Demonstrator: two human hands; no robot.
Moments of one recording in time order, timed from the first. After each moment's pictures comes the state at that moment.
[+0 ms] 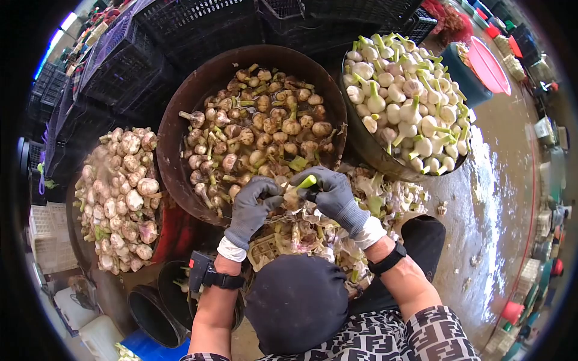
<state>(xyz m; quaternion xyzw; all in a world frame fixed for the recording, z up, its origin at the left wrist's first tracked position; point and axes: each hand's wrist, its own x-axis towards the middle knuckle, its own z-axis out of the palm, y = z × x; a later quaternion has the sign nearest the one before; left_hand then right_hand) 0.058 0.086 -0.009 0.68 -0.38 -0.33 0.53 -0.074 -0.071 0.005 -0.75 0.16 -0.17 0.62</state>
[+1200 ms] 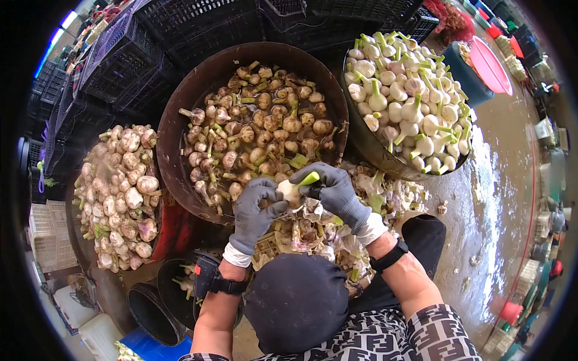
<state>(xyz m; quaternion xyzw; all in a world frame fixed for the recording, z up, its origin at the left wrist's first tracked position) 0.043 0.092 -0.004 0.69 -0.42 -0.21 0.54 -0.072 -0.075 0.015 -0.71 0.13 -0.14 0.68</state>
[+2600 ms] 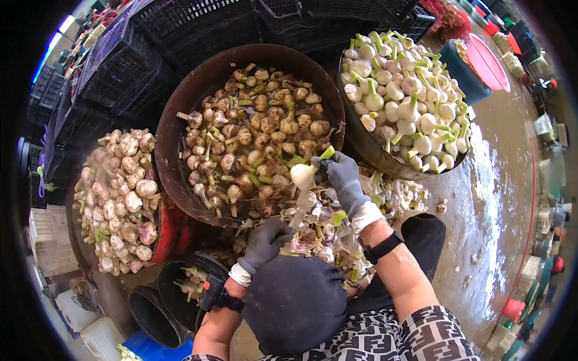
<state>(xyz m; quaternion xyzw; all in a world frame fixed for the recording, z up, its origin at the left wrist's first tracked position) 0.001 0.127 -0.030 0.73 -0.44 -0.32 0.41 -0.060 -0.096 0.001 -0.50 0.48 -0.14 0.71</state>
